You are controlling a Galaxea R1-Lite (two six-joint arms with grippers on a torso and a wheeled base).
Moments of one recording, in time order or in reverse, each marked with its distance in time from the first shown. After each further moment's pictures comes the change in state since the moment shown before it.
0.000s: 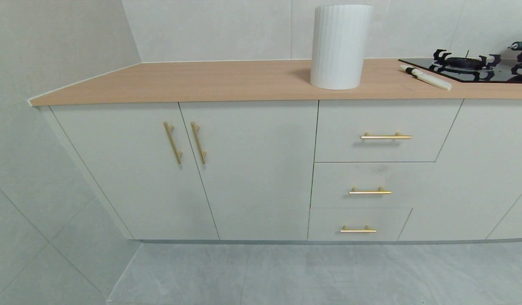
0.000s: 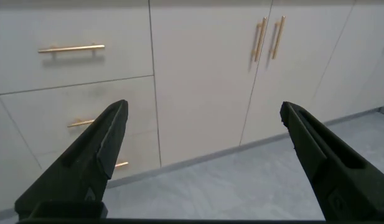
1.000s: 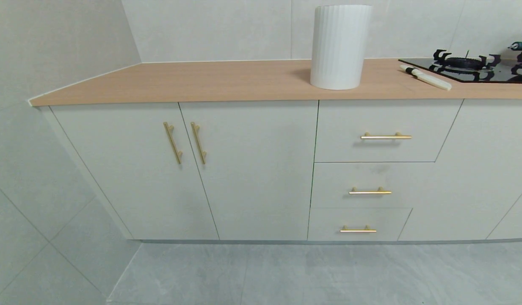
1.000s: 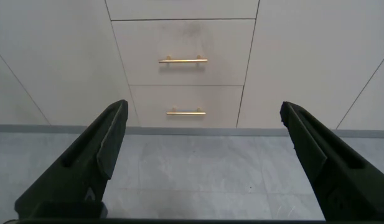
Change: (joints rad) left arm 0.000 0.000 0.000 0.000 0.000 0.001; right arm 0.050 -0.125 0.196 0.097 0.333 0.089
